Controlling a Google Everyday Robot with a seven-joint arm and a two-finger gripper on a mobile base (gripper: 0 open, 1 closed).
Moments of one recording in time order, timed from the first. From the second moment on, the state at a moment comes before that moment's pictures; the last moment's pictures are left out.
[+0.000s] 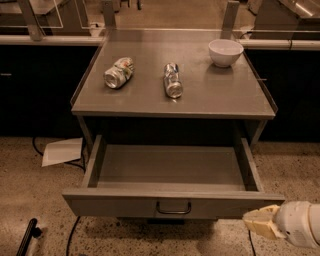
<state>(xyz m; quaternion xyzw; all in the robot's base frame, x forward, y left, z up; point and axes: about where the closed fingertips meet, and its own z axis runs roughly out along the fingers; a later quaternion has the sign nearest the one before) 0.356 -0.252 0.652 -0.35 0.86 0.22 0.29</state>
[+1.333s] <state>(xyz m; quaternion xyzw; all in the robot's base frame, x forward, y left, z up) 0.426 -0.236 0.614 -0.38 0.85 0.23 0.28</state>
